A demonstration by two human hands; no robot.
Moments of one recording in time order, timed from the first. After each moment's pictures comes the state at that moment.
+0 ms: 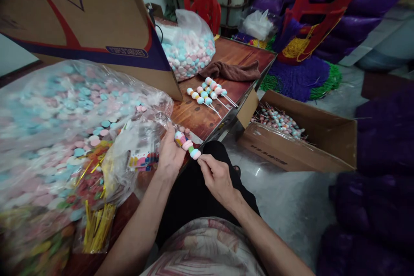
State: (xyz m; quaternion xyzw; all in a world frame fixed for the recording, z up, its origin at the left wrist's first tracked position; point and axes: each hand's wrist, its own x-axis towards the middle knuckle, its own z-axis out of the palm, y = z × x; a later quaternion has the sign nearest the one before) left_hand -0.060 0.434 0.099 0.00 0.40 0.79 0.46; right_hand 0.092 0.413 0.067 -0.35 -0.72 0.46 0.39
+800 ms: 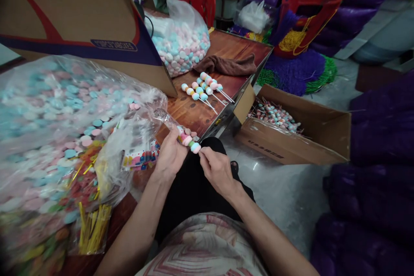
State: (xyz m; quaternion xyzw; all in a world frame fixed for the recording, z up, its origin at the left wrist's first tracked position) left_hand -0.051 0.428 0.091 0.07 0.40 0.73 0.55; right_hand 0.096 0.428 0.066 -0.34 -0.78 0.35 0.40
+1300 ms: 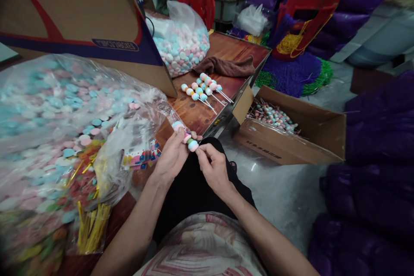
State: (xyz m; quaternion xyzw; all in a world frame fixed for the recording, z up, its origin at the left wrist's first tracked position) left_hand -0.041 0.417 0.105 0.11 0.42 0.69 0.57; right_hand 0.084 0.419 0.075 -0.39 -0.66 0.51 0.40
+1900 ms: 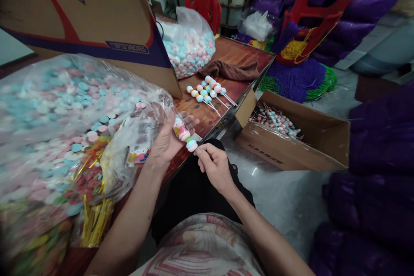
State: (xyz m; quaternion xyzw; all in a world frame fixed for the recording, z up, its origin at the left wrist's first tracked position) left_hand -0.070 0.435 0.130 0.10 0.38 0.71 0.59; right_hand 0.082 0.424 0.095 -0.34 -0.60 0.62 0.38
